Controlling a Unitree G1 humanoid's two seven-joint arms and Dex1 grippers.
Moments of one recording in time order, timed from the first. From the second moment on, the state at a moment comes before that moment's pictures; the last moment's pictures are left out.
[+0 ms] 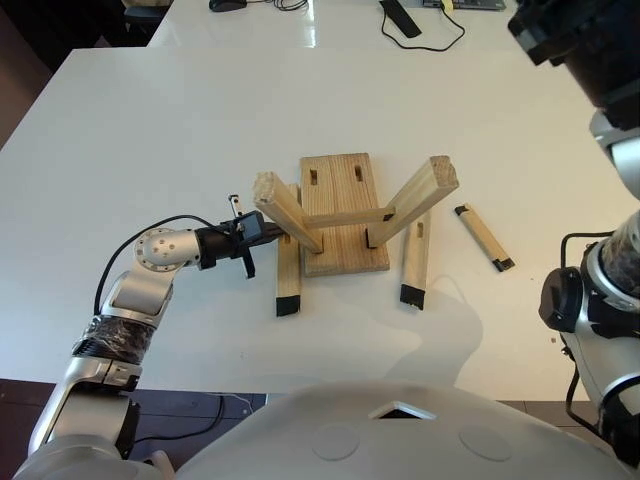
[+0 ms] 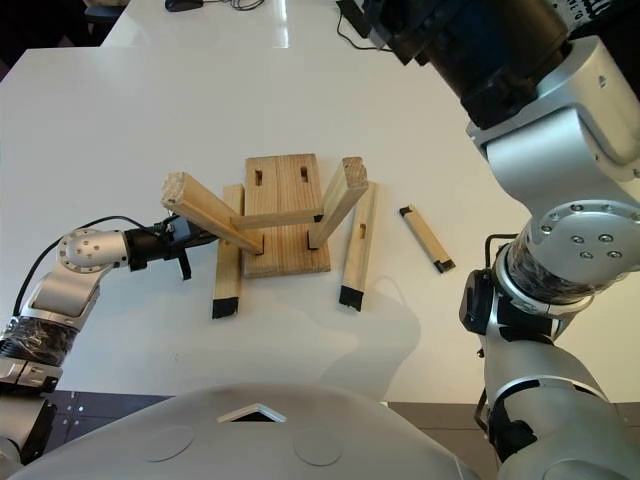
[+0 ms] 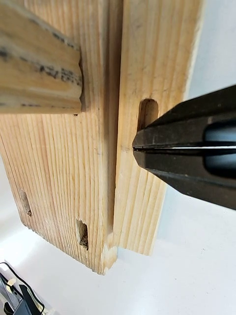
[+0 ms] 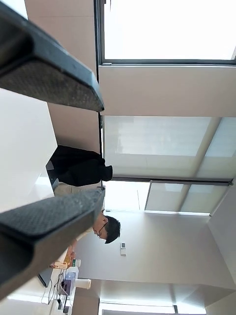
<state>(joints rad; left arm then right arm) -0.09 0.70 -0.19 0.13 -0.08 -0.16 -0.96 -0.64 -0.46 -0.21 -0.72 1.20 0.81 0.04</state>
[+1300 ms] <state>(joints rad) -0.10 0.72 -0.23 0.13 -0.06 -0.17 -0.98 -0.39 -0.39 0.07 -0.59 0.93 0.60 0.21</state>
